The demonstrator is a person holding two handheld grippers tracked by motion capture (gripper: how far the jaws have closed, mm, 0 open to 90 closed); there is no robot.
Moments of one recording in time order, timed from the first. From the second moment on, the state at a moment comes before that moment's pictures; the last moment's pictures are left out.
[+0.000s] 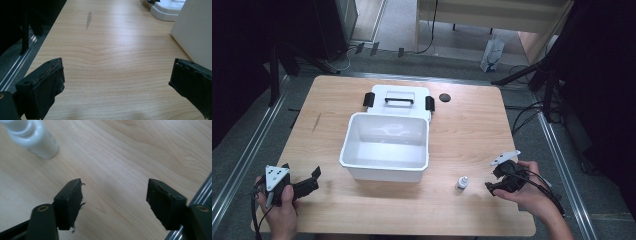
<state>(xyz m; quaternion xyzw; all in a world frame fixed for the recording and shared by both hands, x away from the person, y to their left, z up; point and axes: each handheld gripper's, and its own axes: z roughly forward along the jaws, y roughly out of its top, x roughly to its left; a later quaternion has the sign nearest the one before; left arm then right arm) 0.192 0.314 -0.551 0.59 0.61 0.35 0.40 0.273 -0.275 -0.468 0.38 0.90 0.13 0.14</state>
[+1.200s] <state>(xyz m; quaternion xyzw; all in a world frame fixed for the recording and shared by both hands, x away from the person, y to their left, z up) 0.193 0.314 -0.551 0.59 0.61 0.34 0.40 0.285 -0.182 -0.448 0.28 0.96 0.07 0.04</state>
